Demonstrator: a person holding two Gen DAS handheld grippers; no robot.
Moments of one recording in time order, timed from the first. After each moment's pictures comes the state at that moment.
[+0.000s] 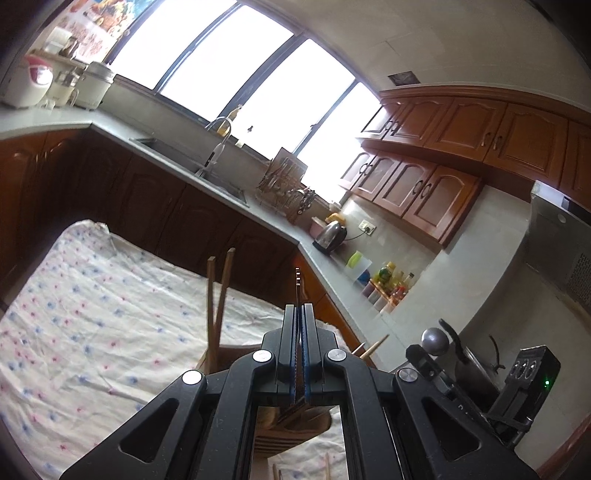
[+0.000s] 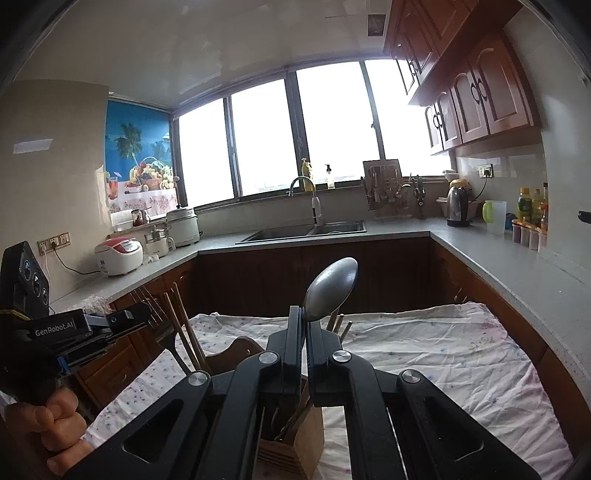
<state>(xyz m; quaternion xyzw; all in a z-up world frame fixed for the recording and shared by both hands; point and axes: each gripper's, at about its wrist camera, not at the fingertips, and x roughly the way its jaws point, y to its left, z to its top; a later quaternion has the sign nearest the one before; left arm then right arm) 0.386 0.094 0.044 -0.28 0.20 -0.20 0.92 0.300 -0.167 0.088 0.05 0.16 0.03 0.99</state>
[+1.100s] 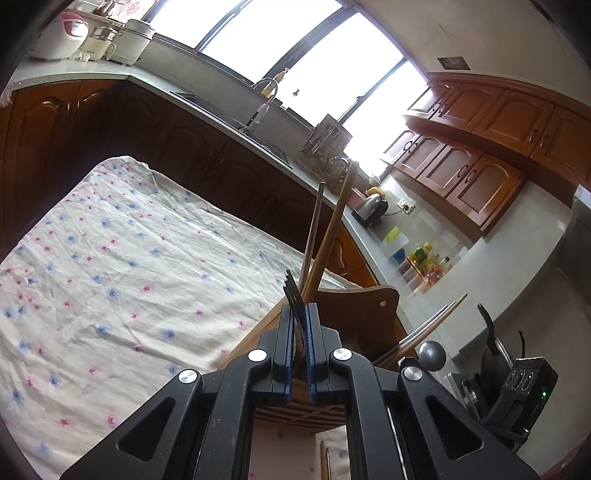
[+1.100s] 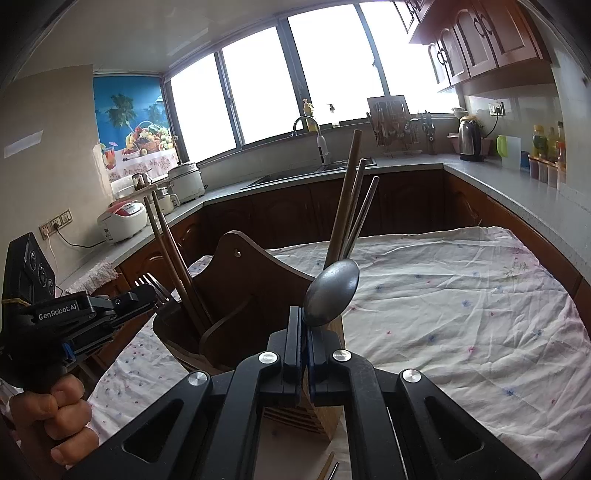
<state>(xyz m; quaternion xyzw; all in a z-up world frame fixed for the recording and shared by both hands) 0.402 0.103 -0.010 -0.30 0.27 -0.16 0.90 0.321 -0.164 0.021 0.09 0.27 0.05 0.96</state>
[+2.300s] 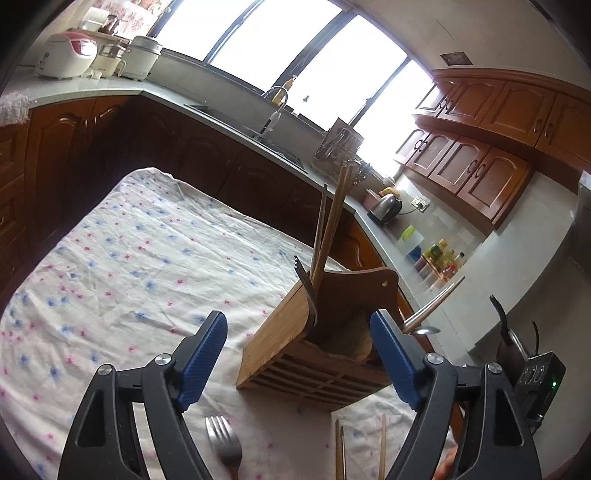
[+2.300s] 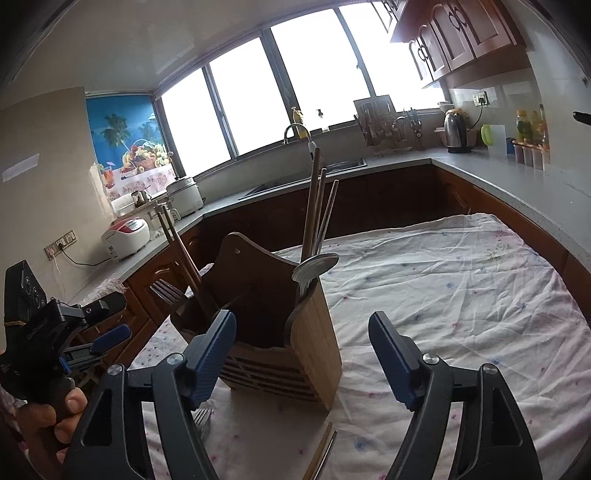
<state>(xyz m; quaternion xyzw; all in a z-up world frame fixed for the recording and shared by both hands) 0.338 0.111 0.012 -0.27 0.27 -0.12 0.91 0.281 -0.181 0.025 0.12 0.25 0.05 0.96</state>
